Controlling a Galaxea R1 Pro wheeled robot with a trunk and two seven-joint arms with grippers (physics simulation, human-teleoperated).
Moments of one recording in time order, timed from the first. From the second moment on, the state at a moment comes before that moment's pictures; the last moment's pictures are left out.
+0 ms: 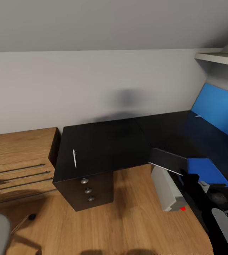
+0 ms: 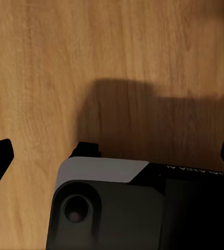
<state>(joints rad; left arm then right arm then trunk) -0.09 -0.02 -0.32 -0.63 0.36 0.02 0.28 -0.24 -0.13 -0.25 -1.40 -1.62 0.21 -0.01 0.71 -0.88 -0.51</state>
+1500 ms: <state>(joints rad) -0.09 -0.03 -0.32 -0.57 0.36 0.00 0.27 -0.24 -0.08 -0.23 -1.41 -1.32 -0.05 -0.02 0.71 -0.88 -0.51</state>
